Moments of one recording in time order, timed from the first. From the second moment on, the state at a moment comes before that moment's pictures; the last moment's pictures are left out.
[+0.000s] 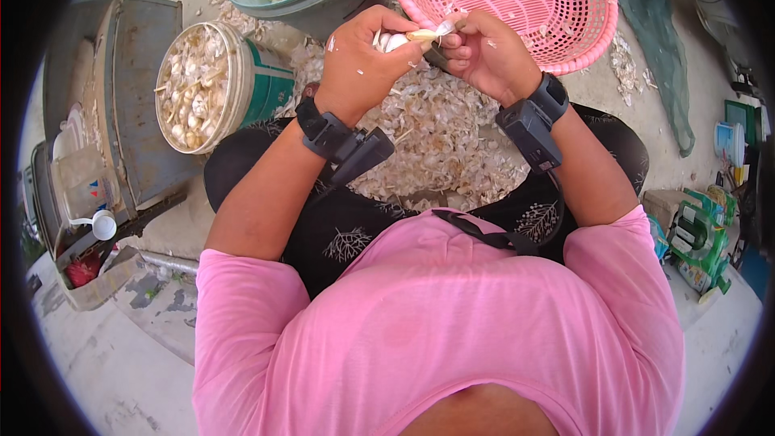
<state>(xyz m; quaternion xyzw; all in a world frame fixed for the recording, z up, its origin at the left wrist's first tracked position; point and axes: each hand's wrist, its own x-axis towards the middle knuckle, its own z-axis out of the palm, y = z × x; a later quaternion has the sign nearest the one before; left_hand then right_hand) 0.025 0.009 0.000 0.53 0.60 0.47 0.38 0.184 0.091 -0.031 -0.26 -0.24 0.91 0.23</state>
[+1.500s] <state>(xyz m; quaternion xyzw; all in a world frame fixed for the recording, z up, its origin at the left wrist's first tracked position) 0.013 0.022 -0.004 0.36 0.49 0.45 0.66 0.184 0.087 -0.022 -0.28 -0.45 0.80 0.27</state>
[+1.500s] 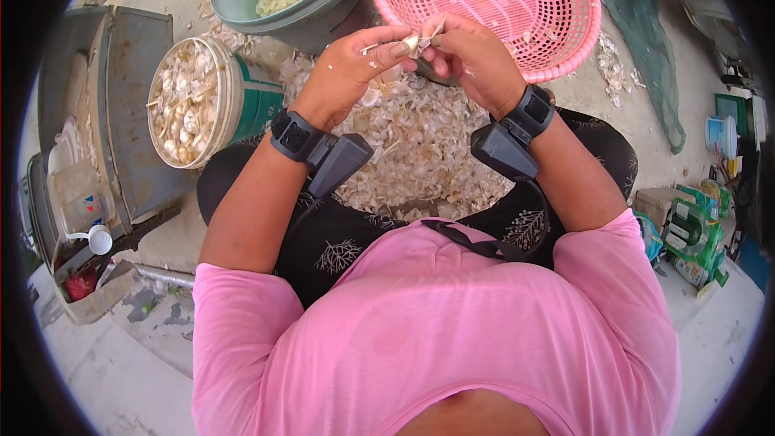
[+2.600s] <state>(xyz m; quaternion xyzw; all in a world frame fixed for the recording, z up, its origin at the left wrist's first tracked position) 0.018 0.016 0.004 0.70 0.59 0.36 0.19 0.181 0.085 -0.022 -0.29 -0.55 0.72 0.32</state>
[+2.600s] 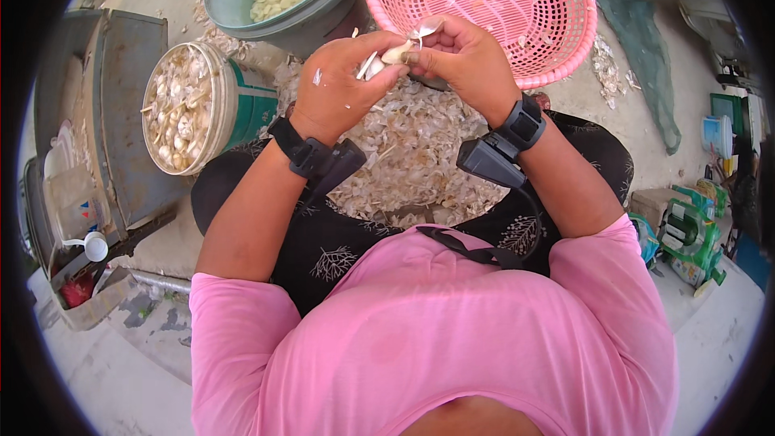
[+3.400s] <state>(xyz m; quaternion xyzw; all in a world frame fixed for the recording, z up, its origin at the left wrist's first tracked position) 0.014 0.015 0.000 0.69 0.59 0.36 0.19 0.181 0.084 -0.035 -0.37 -0.55 0.71 0.23</state>
